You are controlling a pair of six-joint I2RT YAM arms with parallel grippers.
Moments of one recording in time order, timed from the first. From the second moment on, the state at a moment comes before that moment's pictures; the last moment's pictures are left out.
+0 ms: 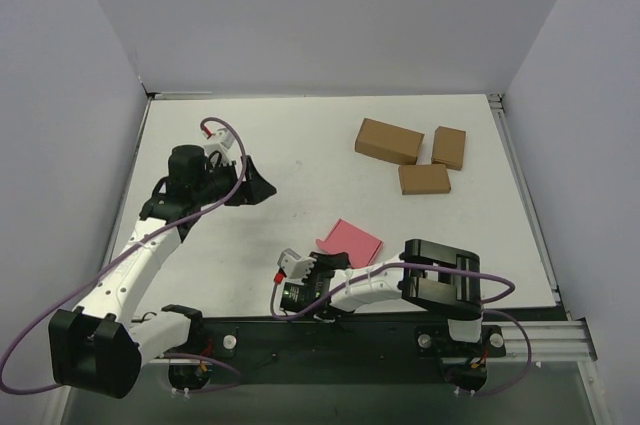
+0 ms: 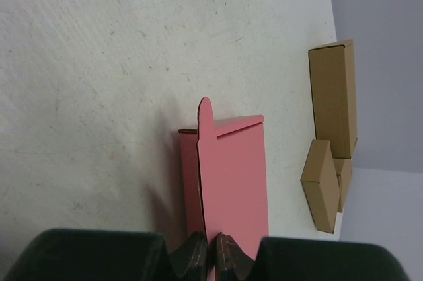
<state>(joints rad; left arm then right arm) -0.23 1.10 0.85 -0.29 0.47 -0.42 1.41 1.88 0.95 -0.46 1.08 0.16</state>
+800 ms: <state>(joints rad) -0.25 1.06 0.76 -0.18 0.73 -0.33 1.03 1.38 1.04 -0.66 0.21 0.07</state>
